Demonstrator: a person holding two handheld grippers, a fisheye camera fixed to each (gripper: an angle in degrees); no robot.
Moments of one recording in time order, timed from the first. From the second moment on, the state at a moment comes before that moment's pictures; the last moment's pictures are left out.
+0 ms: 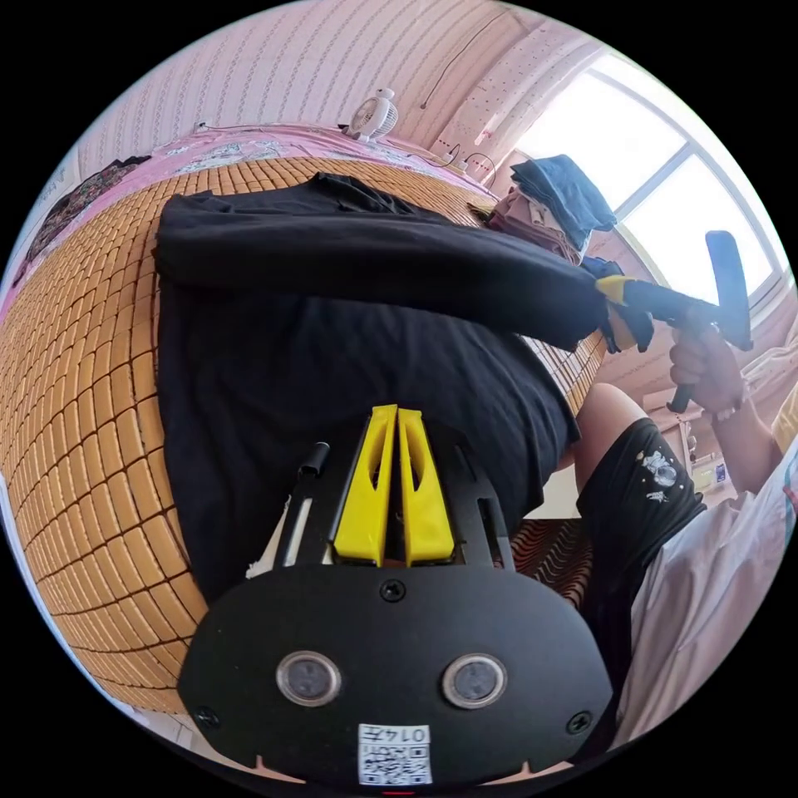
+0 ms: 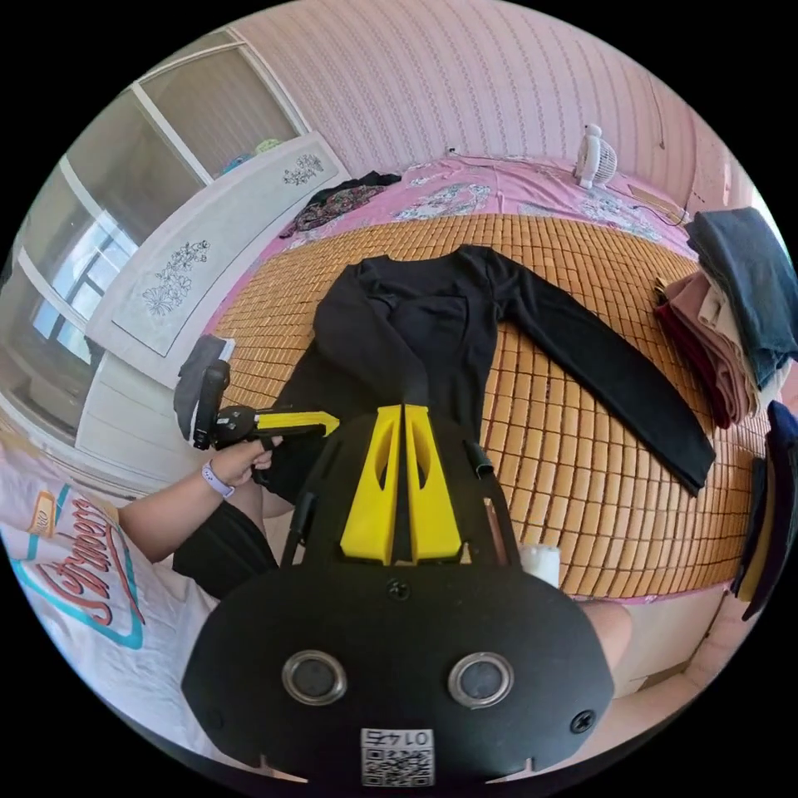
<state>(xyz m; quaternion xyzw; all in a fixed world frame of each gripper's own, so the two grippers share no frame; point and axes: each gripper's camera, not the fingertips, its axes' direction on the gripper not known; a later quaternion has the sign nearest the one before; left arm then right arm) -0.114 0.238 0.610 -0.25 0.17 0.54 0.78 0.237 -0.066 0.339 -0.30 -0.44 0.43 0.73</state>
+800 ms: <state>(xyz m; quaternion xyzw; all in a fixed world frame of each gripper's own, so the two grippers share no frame) -0.021 0.111 0.660 -0.11 0.01 0.60 0.80 0.265 -0.071 0.293 -0.33 -0.56 0.32 0.70</state>
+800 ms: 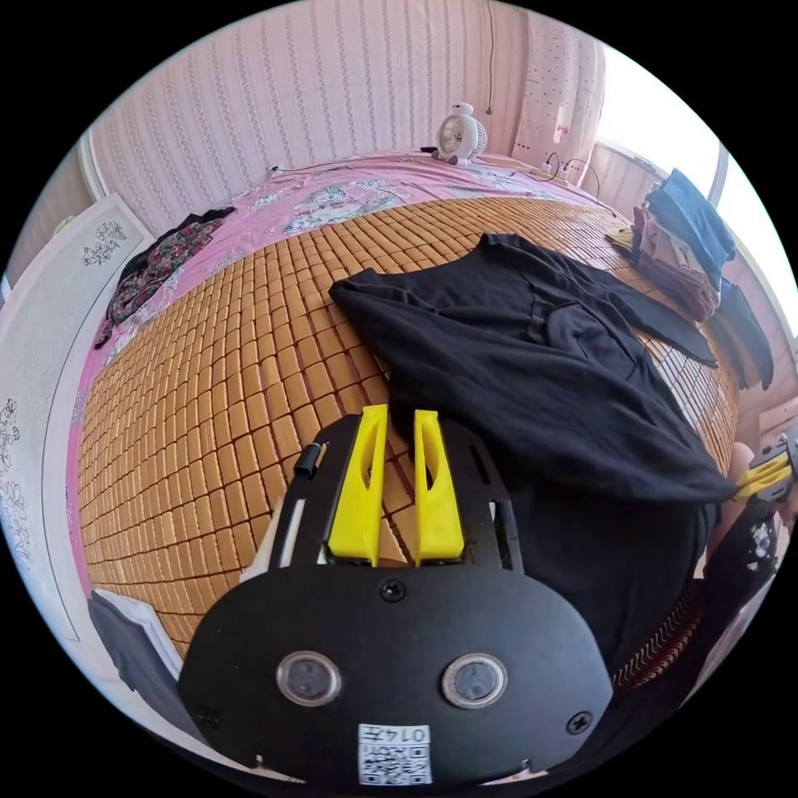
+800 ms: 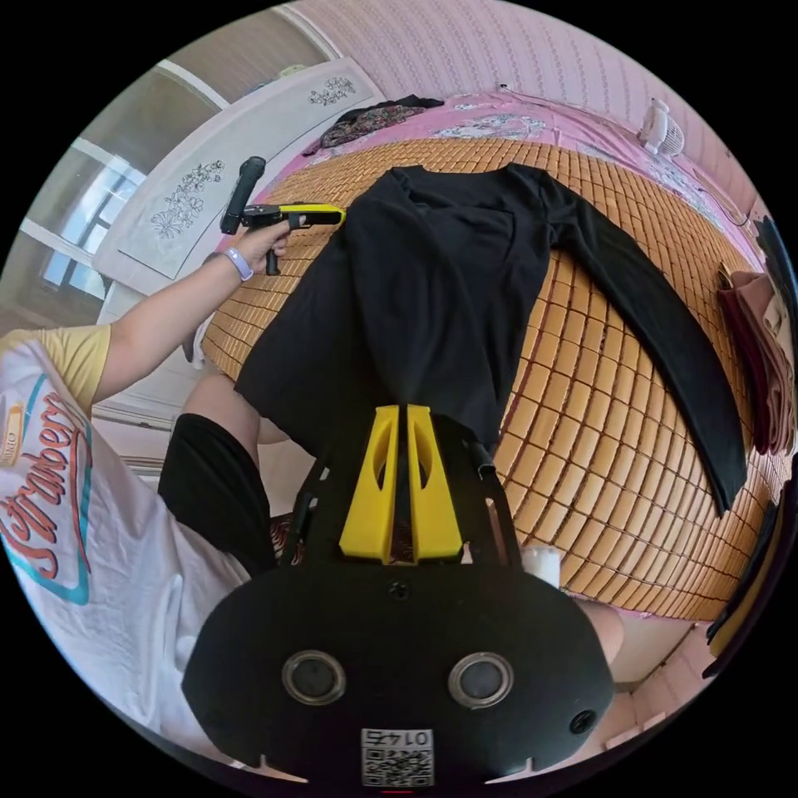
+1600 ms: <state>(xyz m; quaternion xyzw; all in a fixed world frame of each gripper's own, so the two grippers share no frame) -0.045 0.069 0.664 -0.13 0.11 0.53 0.83 0.196 -0.289 0.627 -0.26 -0.53 0.25 0.77</state>
